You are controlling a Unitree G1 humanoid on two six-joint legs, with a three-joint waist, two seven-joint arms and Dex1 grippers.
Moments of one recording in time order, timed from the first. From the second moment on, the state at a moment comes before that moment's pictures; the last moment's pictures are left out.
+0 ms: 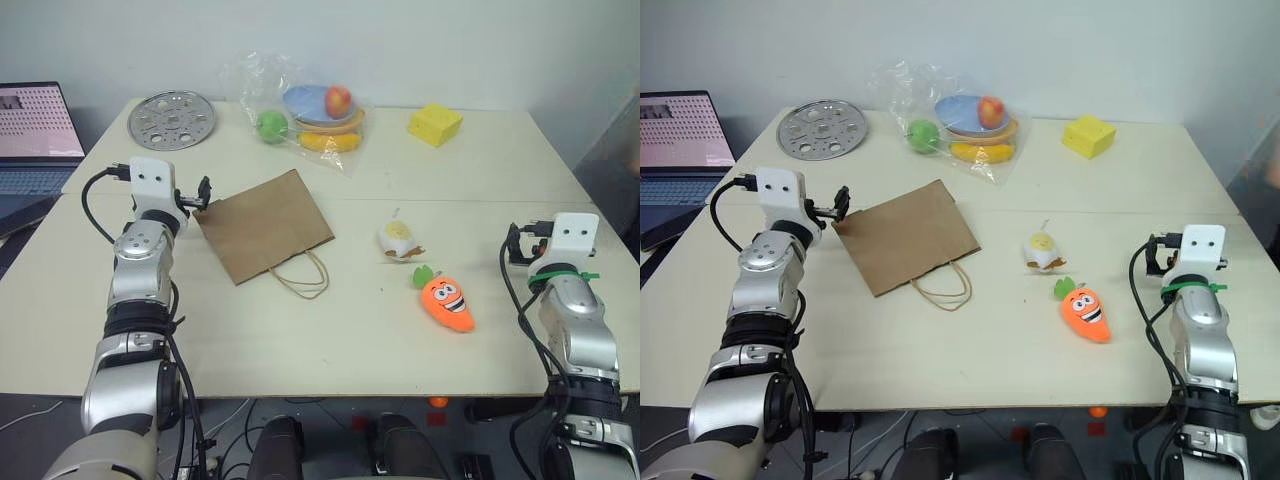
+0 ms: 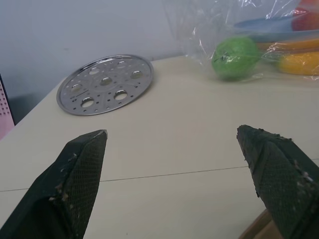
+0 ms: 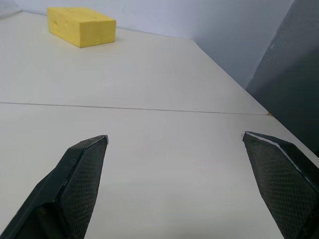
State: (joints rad) left arm -0.73 0.52 0.23 0.71 -0.10 -0.01 -0.23; right arm -0.33 -0.40 -0.30 0.09 0.10 0.29 0.03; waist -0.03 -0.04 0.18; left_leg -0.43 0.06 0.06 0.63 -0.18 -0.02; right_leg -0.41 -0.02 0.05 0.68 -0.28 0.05
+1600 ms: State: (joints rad) left arm -0.45 0.74 -0.16 0.01 -0.22 0.13 -1.12; right arm -0.27 -0.79 -0.11 -0.59 0.69 0.81 0.74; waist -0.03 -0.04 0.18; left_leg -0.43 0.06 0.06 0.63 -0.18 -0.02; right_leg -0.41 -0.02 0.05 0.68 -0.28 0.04
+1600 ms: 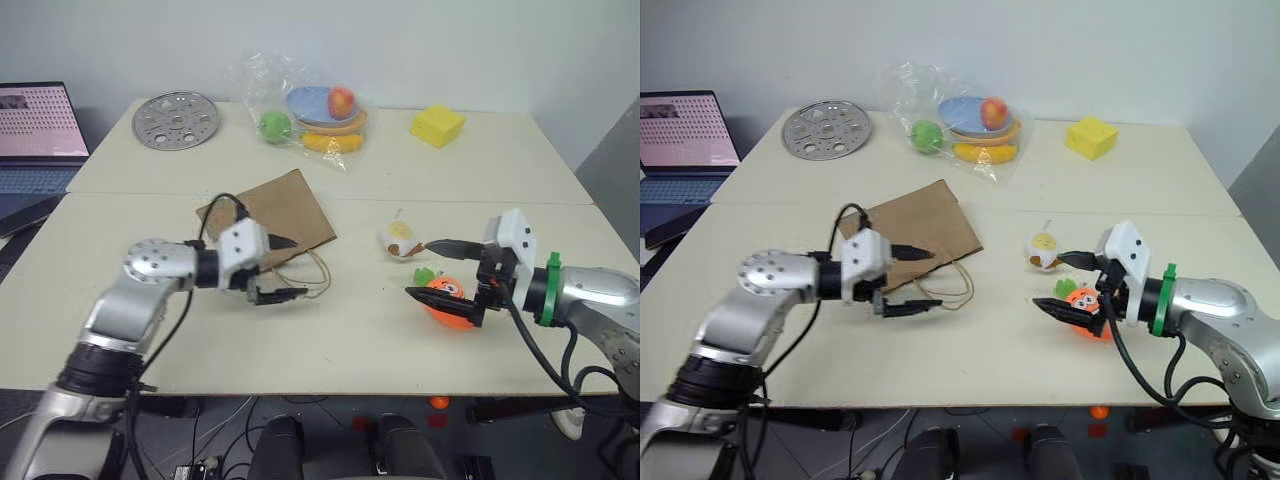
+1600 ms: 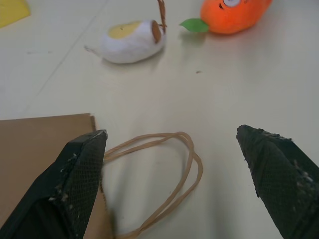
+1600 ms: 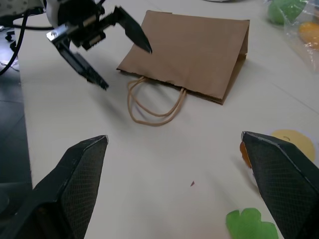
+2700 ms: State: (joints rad) left arm -0.62 0.61 -0.16 0.34 -0.16 0.00 -1.18; right arm -0.24 -0.75 -0.13 -0.64 0.69 0.83 0.59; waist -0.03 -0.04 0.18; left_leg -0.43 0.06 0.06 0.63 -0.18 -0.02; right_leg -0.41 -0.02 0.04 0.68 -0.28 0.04
